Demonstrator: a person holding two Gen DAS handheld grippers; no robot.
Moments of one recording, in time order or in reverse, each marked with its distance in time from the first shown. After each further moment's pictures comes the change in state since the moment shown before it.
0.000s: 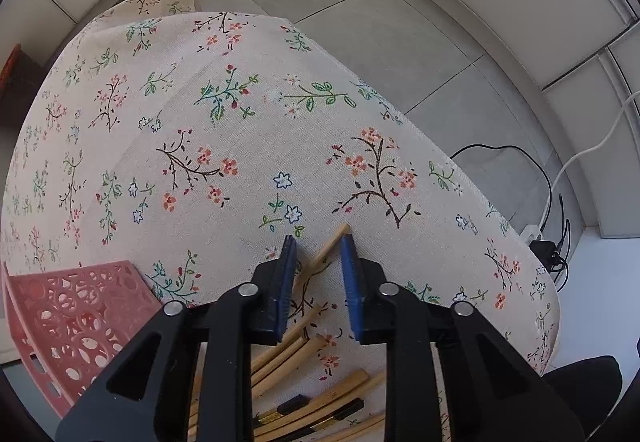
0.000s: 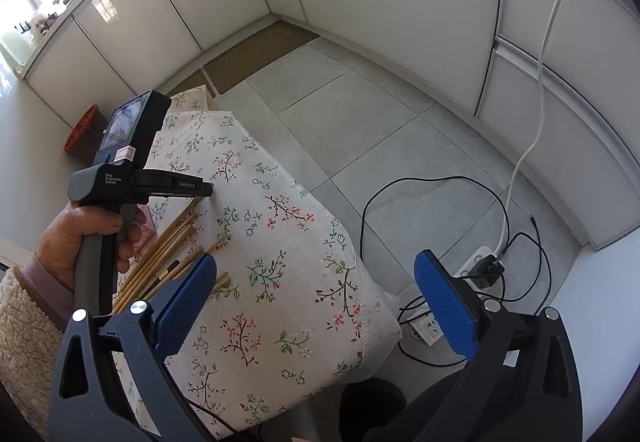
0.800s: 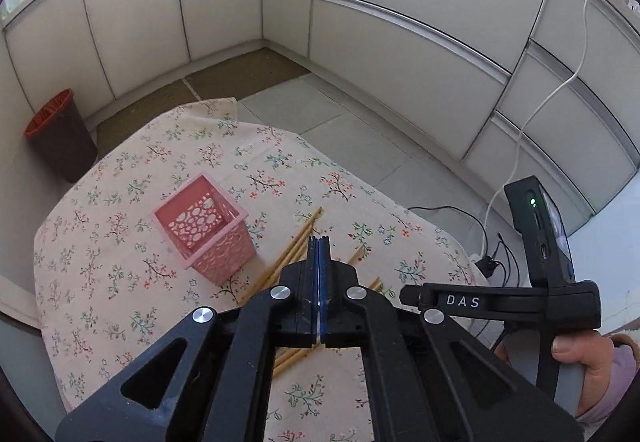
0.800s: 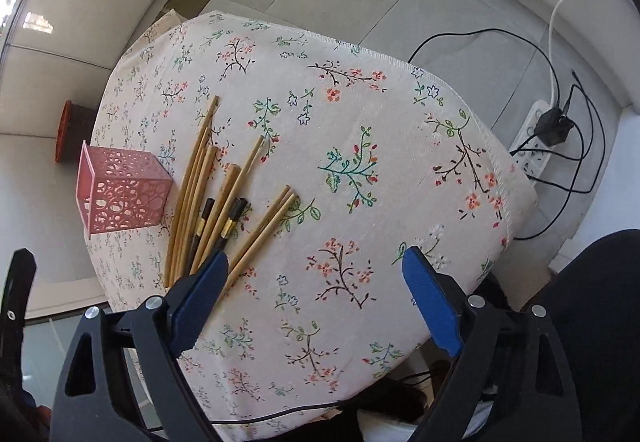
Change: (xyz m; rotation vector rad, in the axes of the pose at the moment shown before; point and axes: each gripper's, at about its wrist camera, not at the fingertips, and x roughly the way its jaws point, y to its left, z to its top) left arm -0.177 0.014 -0.149 0.020 -0.473 -0.100; right arm 0.063 0.053 -0.026 0.300 0.337 0.049
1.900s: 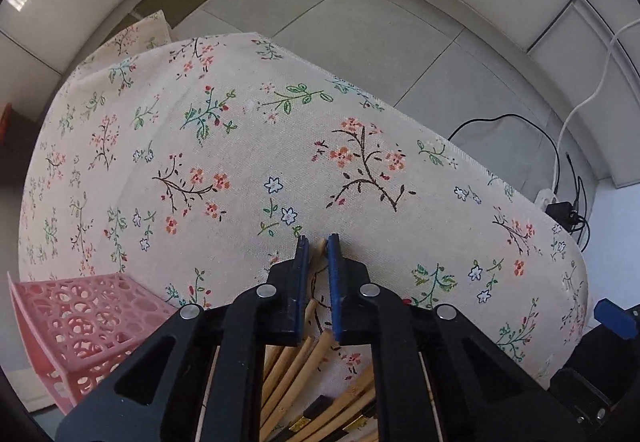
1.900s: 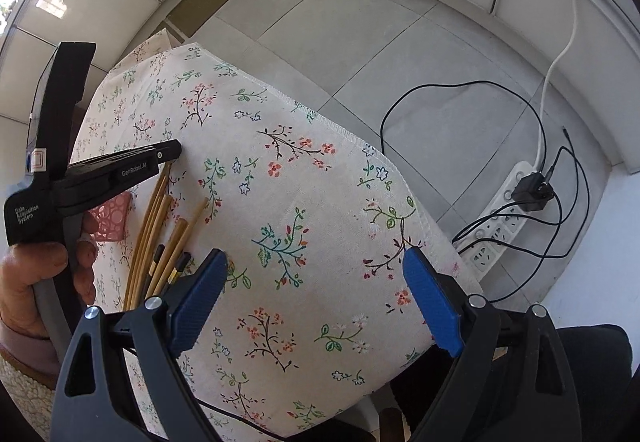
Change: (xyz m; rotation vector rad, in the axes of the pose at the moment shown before) left arm 0.225 -0.011 0.044 0.182 0.423 0.122; right arm 0.013 -0.032 0.041 -0.107 -0.058 -0.057
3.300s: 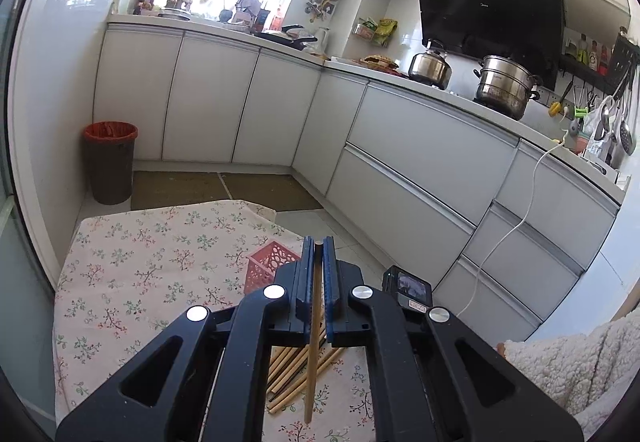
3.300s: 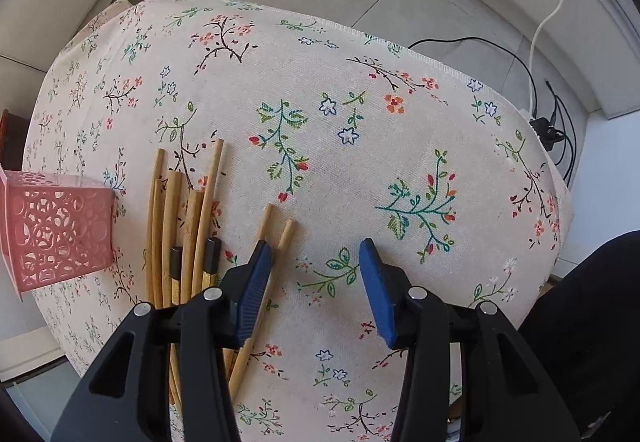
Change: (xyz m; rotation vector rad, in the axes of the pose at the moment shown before) left arm -0.310 0.078 -0.338 -0.466 -0.991 -0.167; right arm 0.060 0.111 -0.010 0.142 0.073 -0.213
